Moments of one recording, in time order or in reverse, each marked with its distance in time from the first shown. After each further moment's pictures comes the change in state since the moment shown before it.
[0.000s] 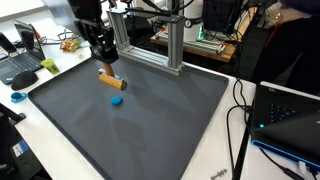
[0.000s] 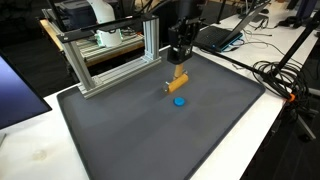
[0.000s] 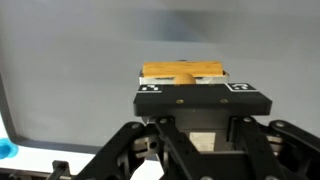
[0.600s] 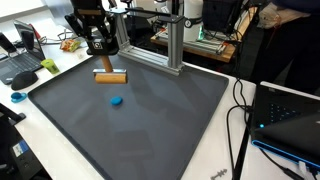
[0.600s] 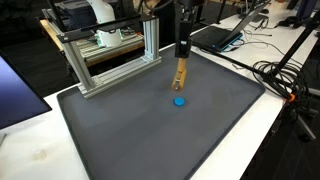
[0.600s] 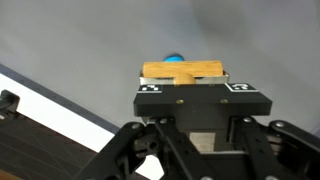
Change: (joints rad) arm -0.041 -0.047 0.054 -0.021 0.004 0.010 -0.471
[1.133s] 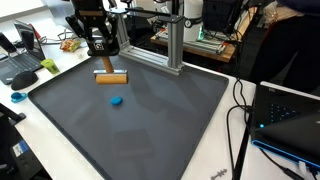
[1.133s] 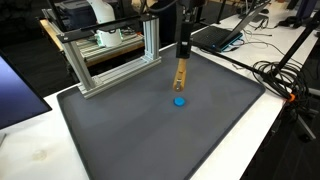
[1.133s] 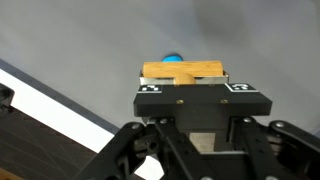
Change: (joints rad) arm -0.001 0.001 0.005 -0.006 0.000 0.008 -0.032
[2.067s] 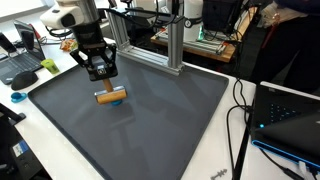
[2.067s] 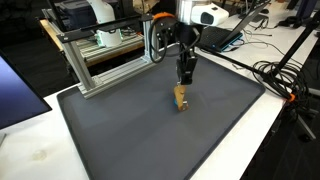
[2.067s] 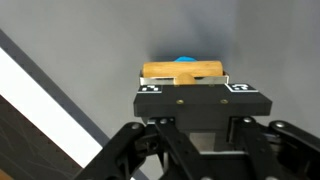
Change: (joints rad) arm -0.059 0.169 0.034 0.034 0.009 0.144 -0.357
